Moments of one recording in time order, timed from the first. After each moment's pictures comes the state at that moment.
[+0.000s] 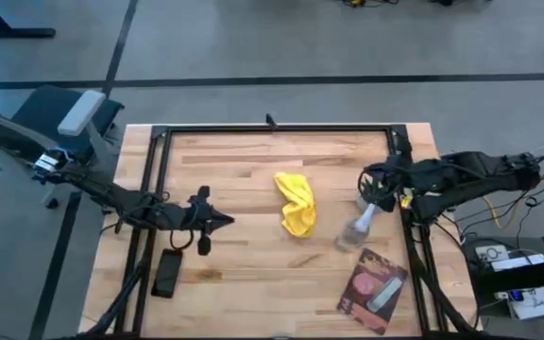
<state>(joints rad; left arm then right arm) -0.40 0.89 0.40 0.14 -0.46 -0.24 0.19 0.67 0.96 -0.92 0.54 0.23</state>
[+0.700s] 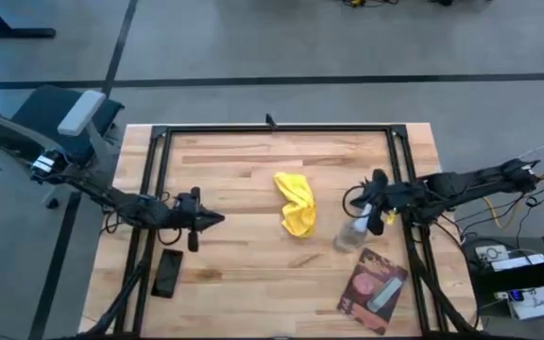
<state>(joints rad) -0.40 0.70 0.09 0.48 -0.44 -0.30 0.19 0.62 0.48 -0.49 0.23 0.30</state>
